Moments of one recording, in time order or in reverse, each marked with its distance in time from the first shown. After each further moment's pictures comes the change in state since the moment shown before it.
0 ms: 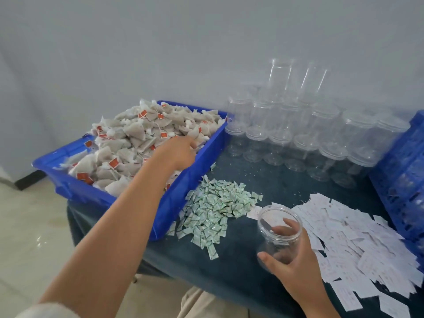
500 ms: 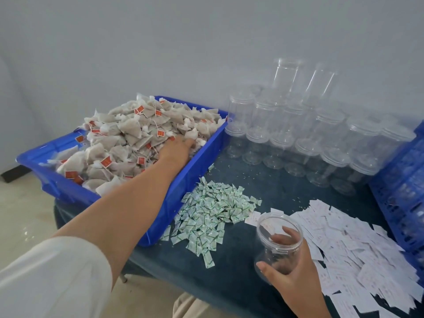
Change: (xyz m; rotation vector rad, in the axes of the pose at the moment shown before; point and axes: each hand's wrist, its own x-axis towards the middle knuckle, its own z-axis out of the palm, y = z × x) left_hand 0.082 -0.036 0.060 0.339 0.044 0.053; right_hand 0.007 0.009 0.002 -0.005 -0.033 0.023
